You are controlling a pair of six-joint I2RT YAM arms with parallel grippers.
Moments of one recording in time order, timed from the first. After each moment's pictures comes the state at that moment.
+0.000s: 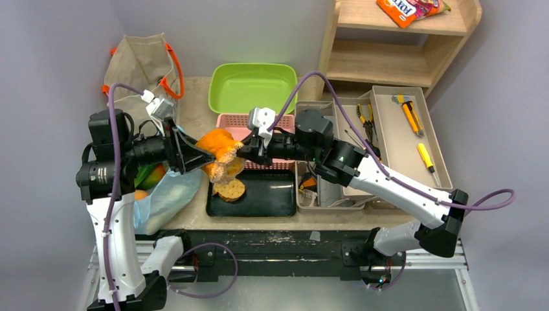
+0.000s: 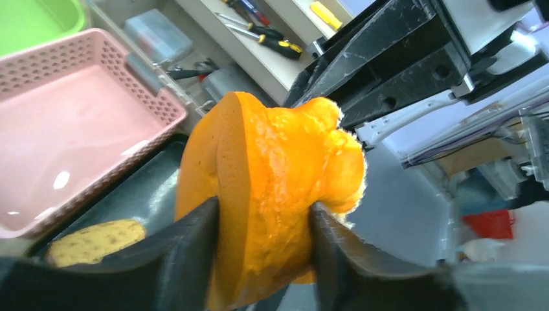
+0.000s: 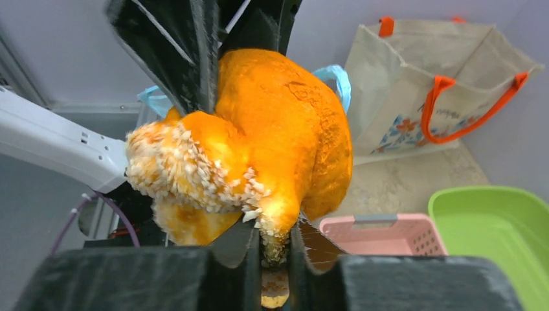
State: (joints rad) left arm 0.16 0.92 1.44 -1.09 1.22 0.00; right arm 1.03 1.35 1.40 -0.10 -0.39 -0.17
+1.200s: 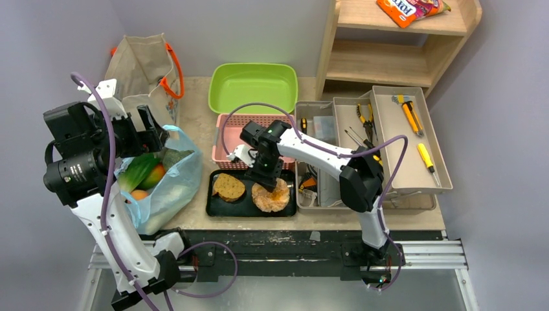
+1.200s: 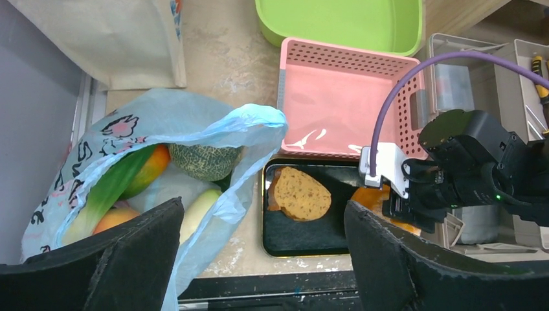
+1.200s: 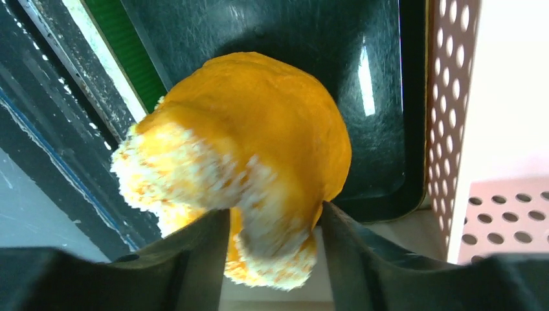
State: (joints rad) left arm 0.44 1.05 1.82 -1.37 0.48 0.04; right arm 0.93 2.03 1.79 -1.17 -0.17 -0.32
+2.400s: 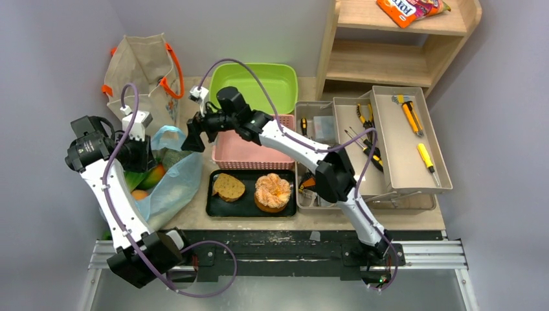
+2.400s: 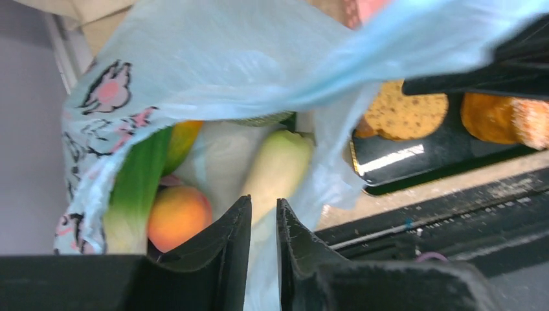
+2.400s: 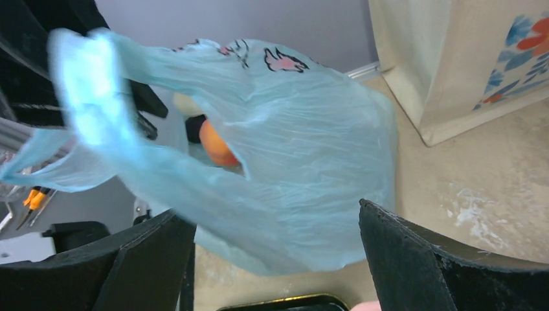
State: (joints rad) left arm 0.59 1.13 1.37 -1.35 0.54 0.66; right arm 0.92 2.29 2.23 -0.20 -0.60 0.21
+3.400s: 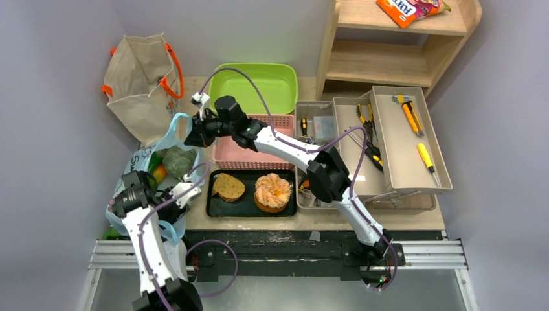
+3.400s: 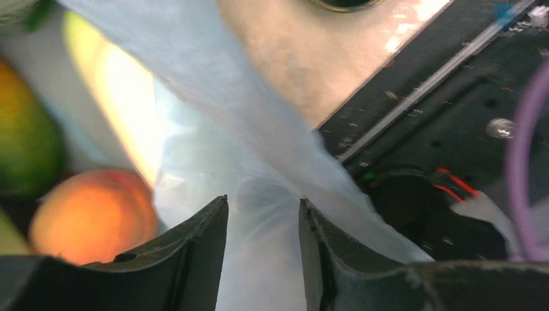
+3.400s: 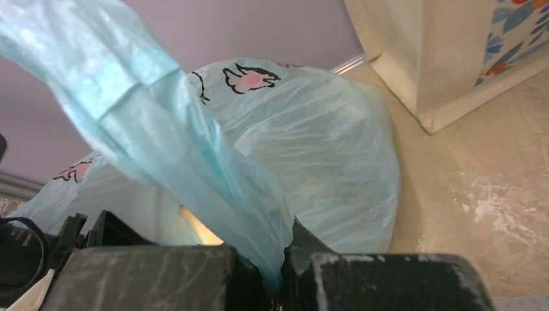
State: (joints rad) left arm 0.51 0.75 0.70 -1.38 0.35 1.33; right arm 0.93 2.40 2.19 -0.03 -0.50 0.36
